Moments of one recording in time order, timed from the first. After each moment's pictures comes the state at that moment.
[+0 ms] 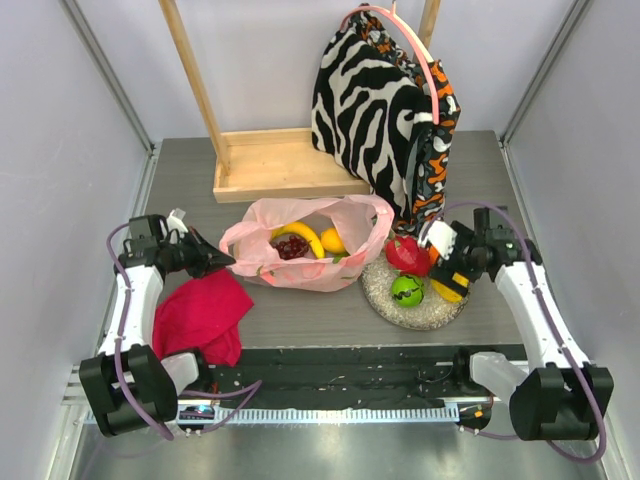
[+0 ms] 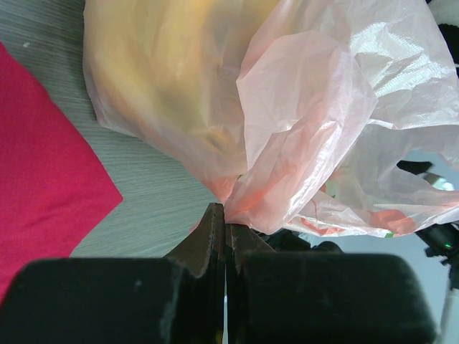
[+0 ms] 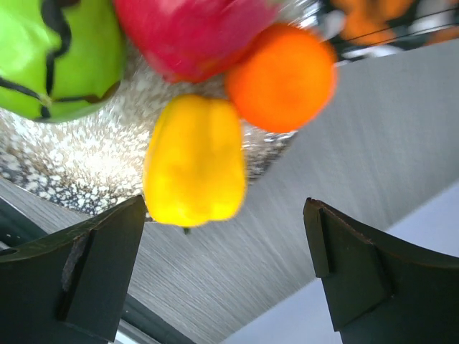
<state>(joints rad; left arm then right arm) 0.25 1.11 0.77 -0.65 0.76 -0.55 -0.01 1.05 0.82 -0.86 -0.22 -1.07</state>
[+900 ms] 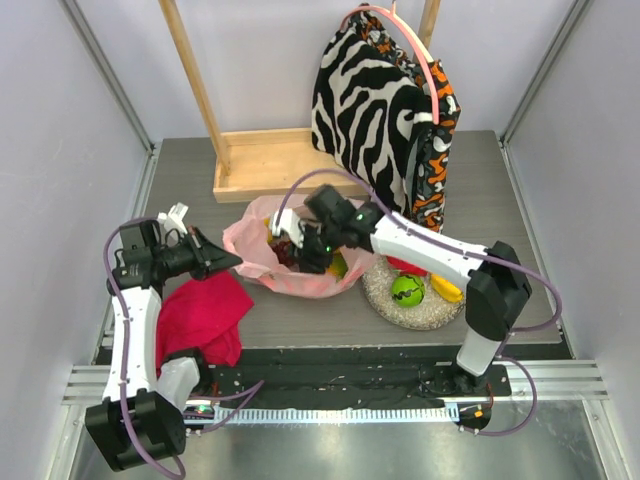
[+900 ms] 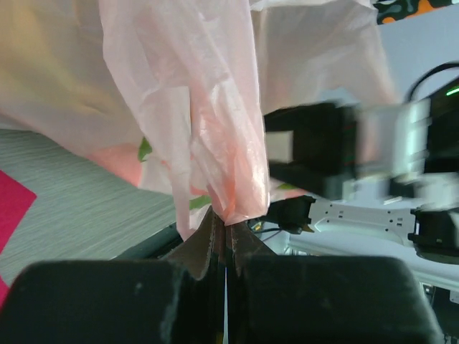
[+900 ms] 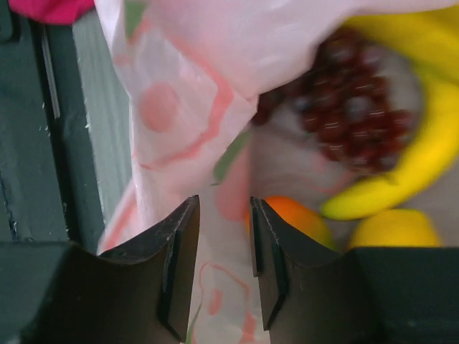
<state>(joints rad) 0.25 0.92 0.78 -0.69 0.99 -0.51 0.86 1.73 1.49 -0.62 -0.42 -0.45</state>
